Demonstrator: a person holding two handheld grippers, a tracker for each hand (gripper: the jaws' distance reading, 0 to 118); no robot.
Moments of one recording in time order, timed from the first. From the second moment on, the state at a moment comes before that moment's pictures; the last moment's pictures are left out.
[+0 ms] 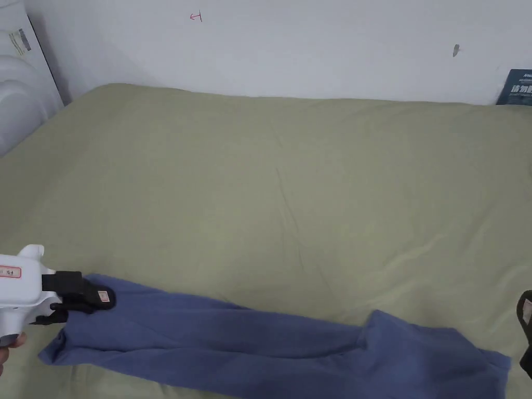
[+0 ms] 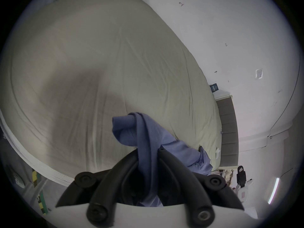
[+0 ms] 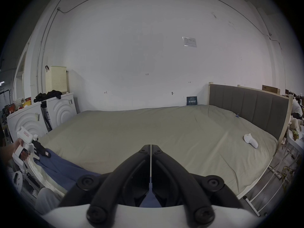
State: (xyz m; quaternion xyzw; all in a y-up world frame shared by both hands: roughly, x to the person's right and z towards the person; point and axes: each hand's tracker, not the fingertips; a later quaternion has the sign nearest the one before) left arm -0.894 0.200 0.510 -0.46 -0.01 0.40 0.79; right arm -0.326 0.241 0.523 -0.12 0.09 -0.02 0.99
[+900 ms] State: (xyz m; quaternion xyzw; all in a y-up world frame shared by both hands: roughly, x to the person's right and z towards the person) left arm -0.586 0.154 0.388 -0.58 -0.12 0.12 0.80; right arm -0.277 0.224 0.541 -0.14 0.06 -0.07 0.99
